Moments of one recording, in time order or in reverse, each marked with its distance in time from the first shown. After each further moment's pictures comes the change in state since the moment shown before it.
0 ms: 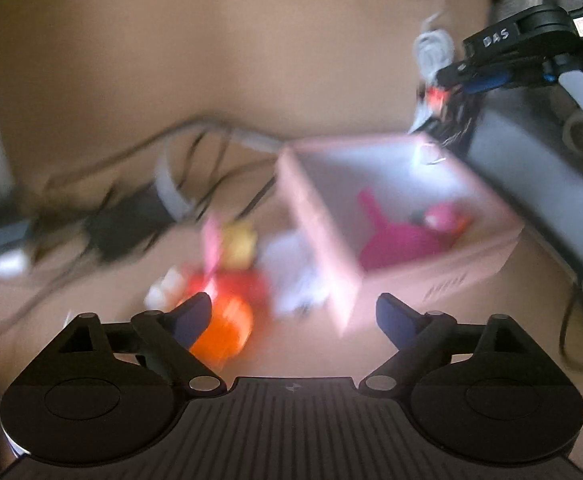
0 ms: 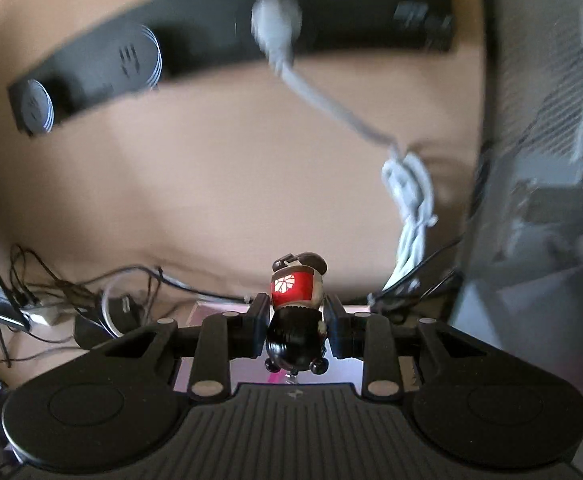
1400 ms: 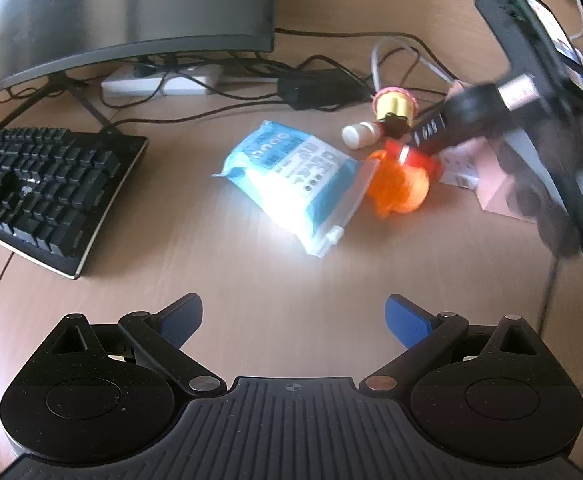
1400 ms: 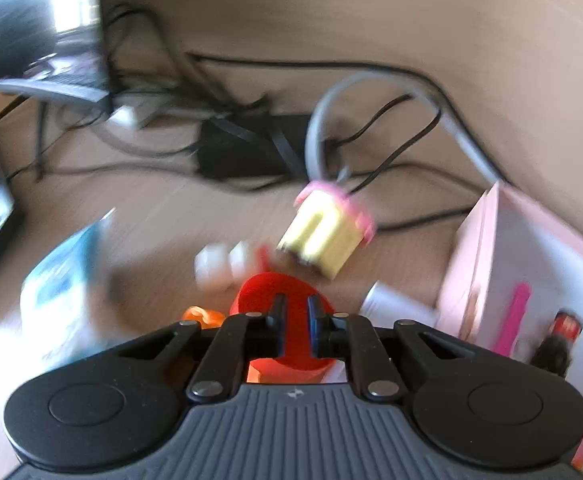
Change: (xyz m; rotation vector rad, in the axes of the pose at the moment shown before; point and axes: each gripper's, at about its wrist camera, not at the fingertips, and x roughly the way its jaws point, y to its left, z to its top) left arm -0.074 0.070 -0.110 -0.345 0.104 0.244; right arm 0.088 0.206 -0.114 -0.443 0.350 0.208
